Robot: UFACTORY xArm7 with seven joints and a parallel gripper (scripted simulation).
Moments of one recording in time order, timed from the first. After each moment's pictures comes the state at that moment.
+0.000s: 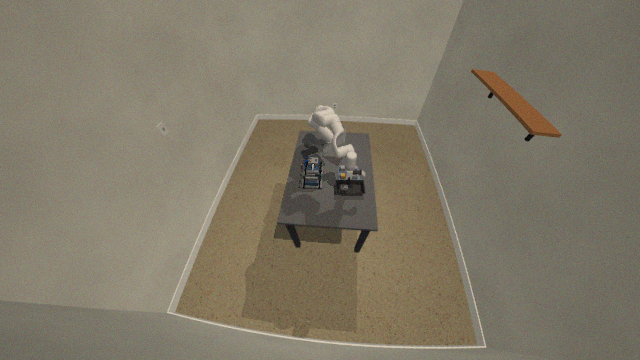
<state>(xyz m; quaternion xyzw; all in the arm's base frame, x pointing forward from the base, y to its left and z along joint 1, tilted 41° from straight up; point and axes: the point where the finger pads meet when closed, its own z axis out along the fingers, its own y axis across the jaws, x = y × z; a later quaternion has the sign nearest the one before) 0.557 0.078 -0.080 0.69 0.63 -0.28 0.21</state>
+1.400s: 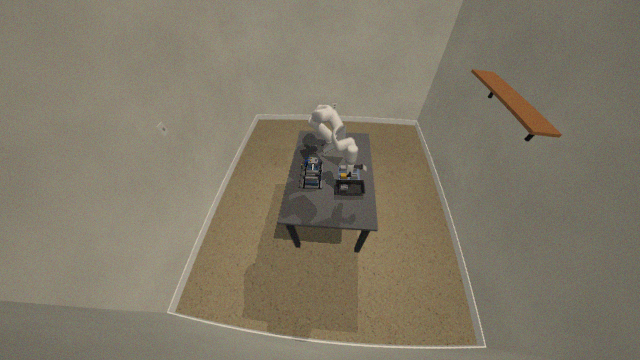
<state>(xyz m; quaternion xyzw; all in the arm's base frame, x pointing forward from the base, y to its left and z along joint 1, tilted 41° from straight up) 0.565 0.119 -0.032 0.69 0.63 -0.28 0.21</state>
